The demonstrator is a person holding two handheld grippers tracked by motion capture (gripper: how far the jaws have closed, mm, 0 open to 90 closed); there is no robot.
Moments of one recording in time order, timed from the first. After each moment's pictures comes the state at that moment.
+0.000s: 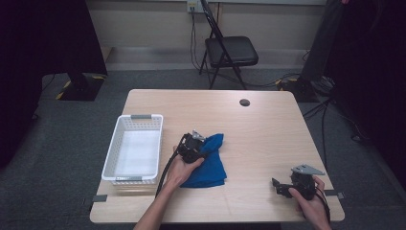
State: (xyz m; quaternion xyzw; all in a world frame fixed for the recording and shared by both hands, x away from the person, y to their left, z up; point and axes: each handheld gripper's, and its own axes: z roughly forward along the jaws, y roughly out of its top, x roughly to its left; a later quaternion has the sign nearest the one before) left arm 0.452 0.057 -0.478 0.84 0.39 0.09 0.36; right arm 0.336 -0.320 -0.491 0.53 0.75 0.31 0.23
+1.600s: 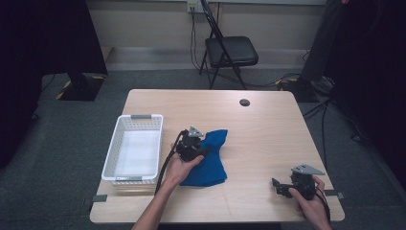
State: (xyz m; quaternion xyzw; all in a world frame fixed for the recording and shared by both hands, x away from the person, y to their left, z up) left arm 0.440 0.064 -0.447 0.83 0.37 0.10 0.41; right arm 0.337 -0.320 -0.491 0.53 0.75 0.31 0.23
